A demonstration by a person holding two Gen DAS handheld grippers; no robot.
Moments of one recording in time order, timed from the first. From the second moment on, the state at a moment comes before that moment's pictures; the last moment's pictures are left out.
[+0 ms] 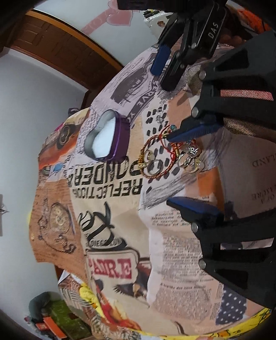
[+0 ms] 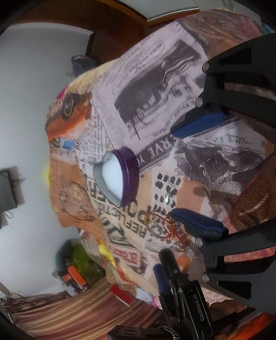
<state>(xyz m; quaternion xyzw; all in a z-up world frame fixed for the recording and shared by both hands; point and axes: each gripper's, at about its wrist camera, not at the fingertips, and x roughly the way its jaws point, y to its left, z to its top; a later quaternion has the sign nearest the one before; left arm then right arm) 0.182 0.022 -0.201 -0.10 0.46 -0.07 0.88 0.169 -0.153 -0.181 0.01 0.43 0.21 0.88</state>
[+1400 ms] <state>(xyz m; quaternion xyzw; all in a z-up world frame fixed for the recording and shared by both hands) 0.177 0.011 -0.160 -0.07 0.38 -0.09 0.92 0.197 -0.129 -0.181 -0.01 0.43 0.27 0.86</state>
